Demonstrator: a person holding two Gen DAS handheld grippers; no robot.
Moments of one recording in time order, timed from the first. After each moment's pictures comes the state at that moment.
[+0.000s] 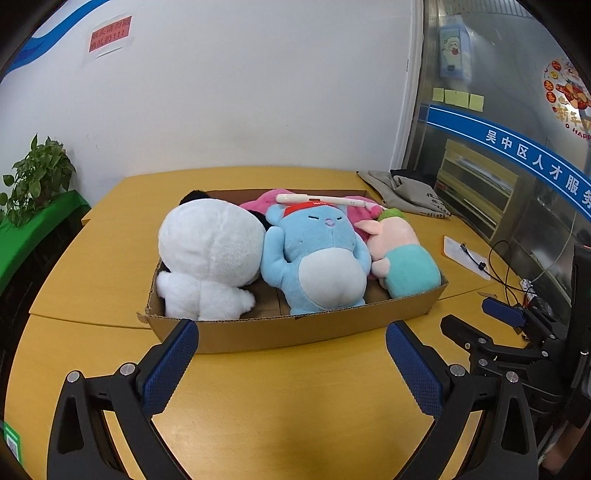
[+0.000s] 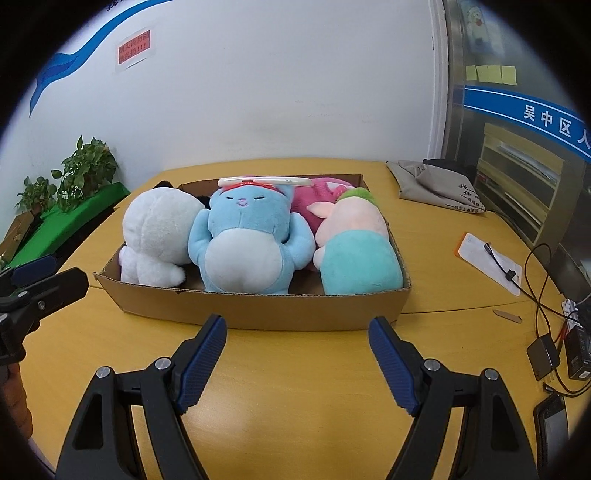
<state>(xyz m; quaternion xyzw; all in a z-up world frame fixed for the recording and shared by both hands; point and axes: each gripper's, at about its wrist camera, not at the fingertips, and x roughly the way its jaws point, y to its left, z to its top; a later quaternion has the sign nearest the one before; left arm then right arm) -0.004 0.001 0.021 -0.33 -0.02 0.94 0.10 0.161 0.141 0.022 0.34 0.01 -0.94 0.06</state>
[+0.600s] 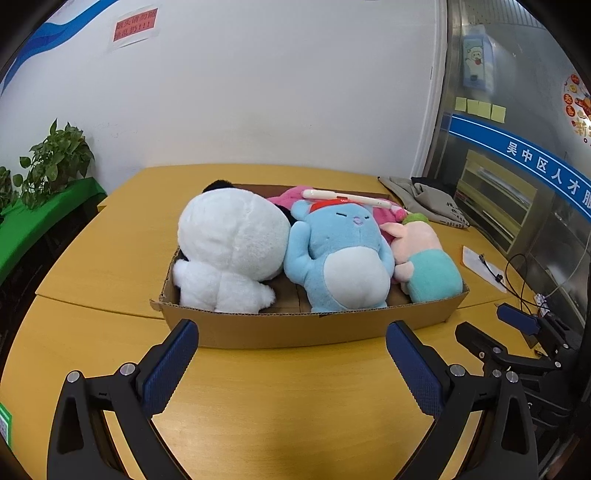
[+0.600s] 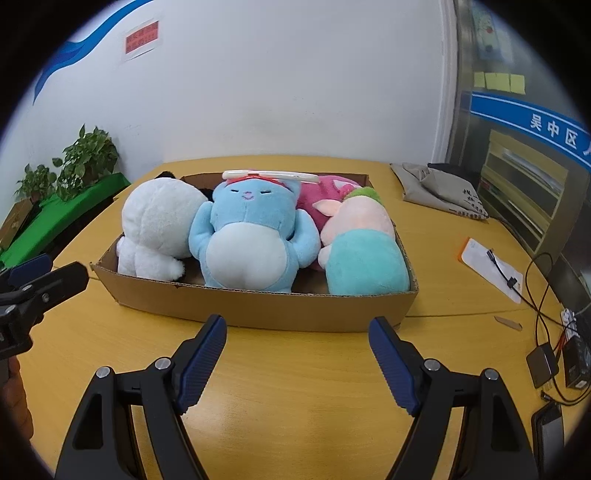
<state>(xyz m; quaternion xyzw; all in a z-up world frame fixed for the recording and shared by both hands) -0.008 -0.013 0.003 -0.32 -0.04 0.94 0.06 0.160 0.129 0.017 0.34 0.04 -0.94 0.07</state>
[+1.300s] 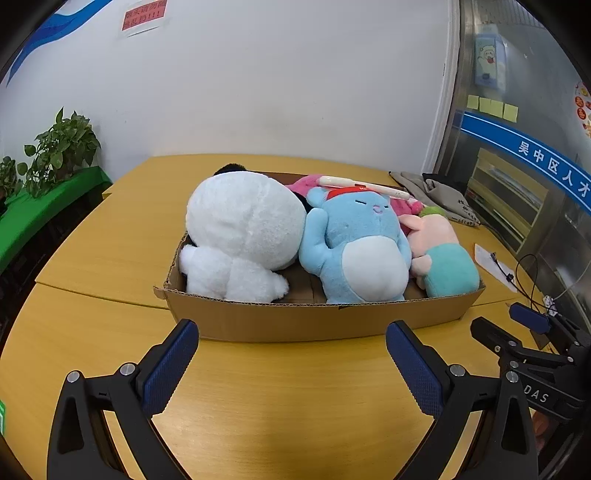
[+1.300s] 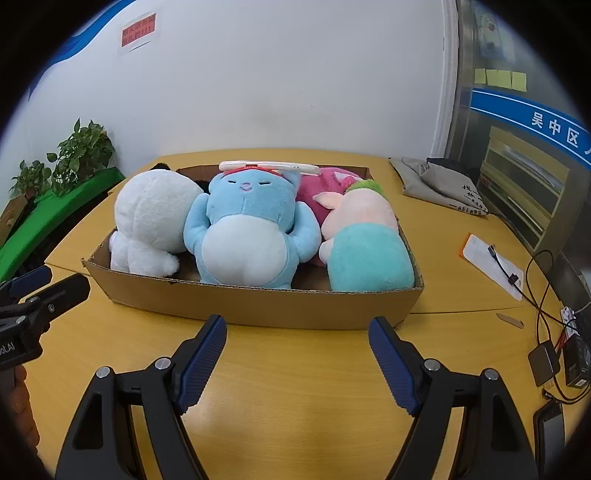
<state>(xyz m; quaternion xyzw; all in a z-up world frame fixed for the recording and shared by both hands) -0.018 -0.024 -0.015 -0.33 -0.05 0.94 0.04 0.152 0.125 0.008 0.35 0.03 -0.93 0.05</state>
